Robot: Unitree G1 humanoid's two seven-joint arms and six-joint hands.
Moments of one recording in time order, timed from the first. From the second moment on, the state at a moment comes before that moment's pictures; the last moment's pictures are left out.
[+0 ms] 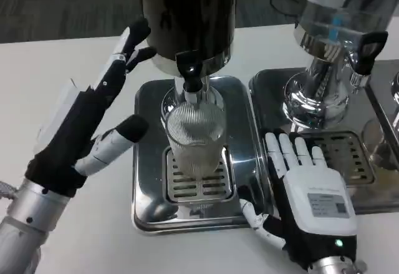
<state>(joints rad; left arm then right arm) -0.09 0.50 -0.14 0.32 -0.11 -0.84 -0.14 0.16 -0.21 0.49 0.00 -1.06 0.23 -0.42</state>
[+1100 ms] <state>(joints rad) -0.22 0.33 -0.06 0.36 -0.02 -0.79 -0.38 0.16 -0.20 0.48 0.03 -1.02 0.22 -0.42</state>
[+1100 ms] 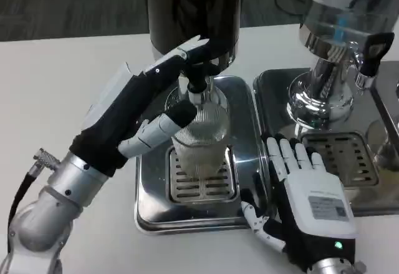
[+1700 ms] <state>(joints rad) -0.19 0.42 -0.04 0.26 0.41 -0.88 -0.09 0.15 -0.20 0.49 0.04 -1.02 0.23 -0.41</state>
